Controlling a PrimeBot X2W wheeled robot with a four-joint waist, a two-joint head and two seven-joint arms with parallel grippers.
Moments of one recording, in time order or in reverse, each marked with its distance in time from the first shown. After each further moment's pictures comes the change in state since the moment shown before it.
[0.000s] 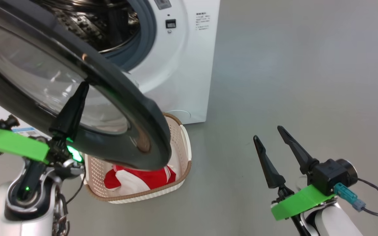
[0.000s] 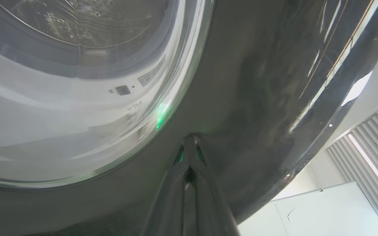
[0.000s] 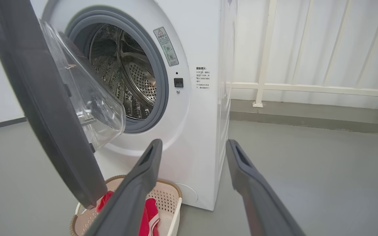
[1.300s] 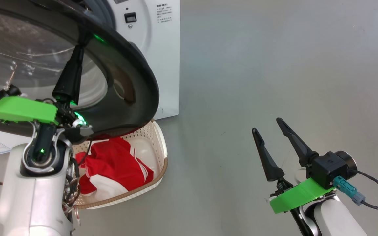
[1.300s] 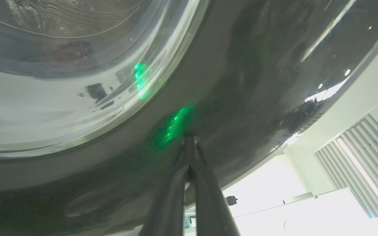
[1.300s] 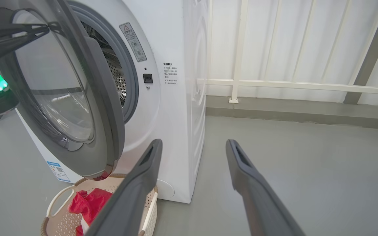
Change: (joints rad) left arm -0.246 -0.009 -0.068 0.302 0.009 -0.131 -0.193; right arm -0.044 0.000 0.004 0.007 -0.002 0.000 0.000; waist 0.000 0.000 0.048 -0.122
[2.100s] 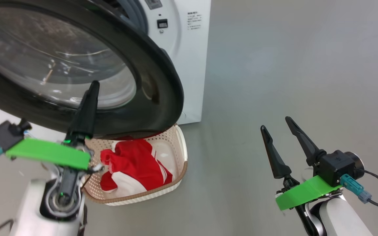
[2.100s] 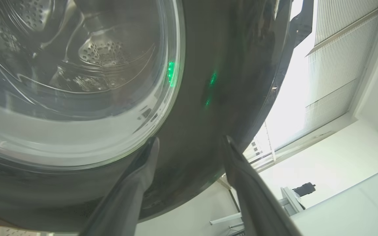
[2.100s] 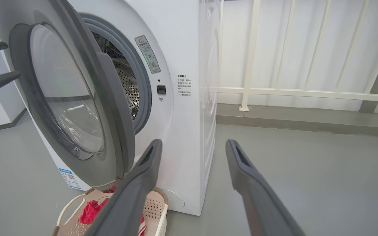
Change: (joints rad) left arm 0.200 0.072 -0.139 -0.146 0.284 -0.024 -0.187; right arm 0.001 0.000 -0.035 0.012 0.005 0.000 0.000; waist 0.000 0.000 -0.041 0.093
